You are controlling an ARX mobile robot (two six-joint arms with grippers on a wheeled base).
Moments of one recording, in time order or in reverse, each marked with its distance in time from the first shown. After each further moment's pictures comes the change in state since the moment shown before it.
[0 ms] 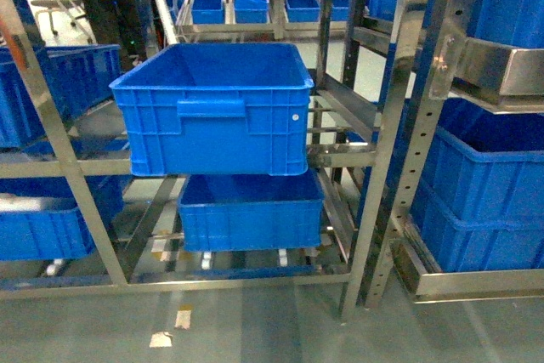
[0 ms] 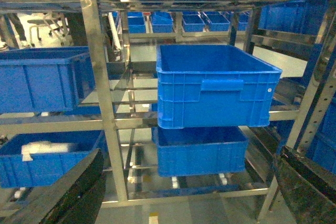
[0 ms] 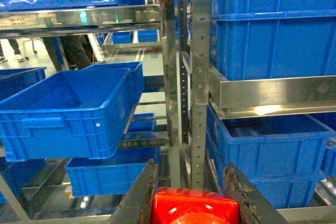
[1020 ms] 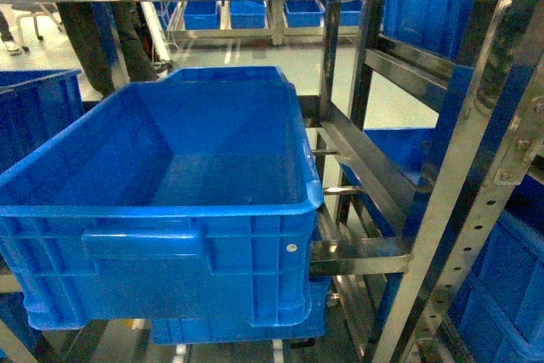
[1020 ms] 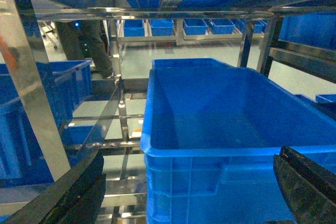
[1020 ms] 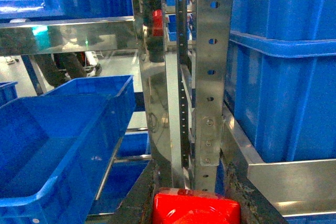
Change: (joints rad) left arm 0.000 0.000 0.000 0.000 0.001 0.000; right arm 0.000 0.006 0.000 -0.001 0.000 0.000
